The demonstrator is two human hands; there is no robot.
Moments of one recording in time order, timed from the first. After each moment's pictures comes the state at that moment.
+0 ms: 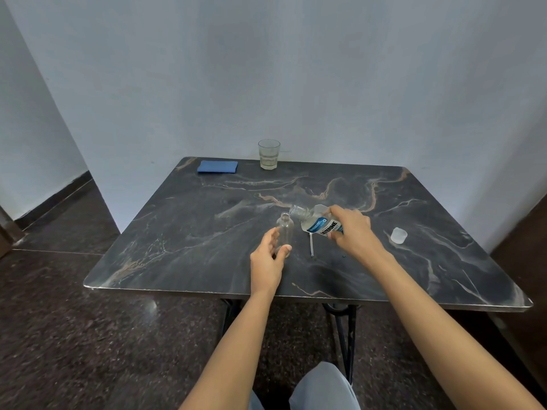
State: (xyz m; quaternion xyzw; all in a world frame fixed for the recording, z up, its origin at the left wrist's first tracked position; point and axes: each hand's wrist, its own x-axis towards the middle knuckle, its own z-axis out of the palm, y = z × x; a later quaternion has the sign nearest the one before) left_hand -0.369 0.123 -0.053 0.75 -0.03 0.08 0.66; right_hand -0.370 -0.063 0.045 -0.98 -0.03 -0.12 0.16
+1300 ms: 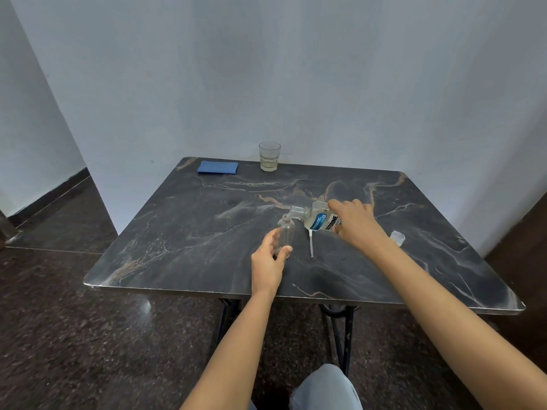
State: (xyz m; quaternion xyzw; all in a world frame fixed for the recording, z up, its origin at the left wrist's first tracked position) left_hand -0.369 0.123 -0.053 0.75 -0.03 0.08 0.66; right_hand -0.367 -0.056 0.076 -1.00 -0.03 -0.09 -0.01
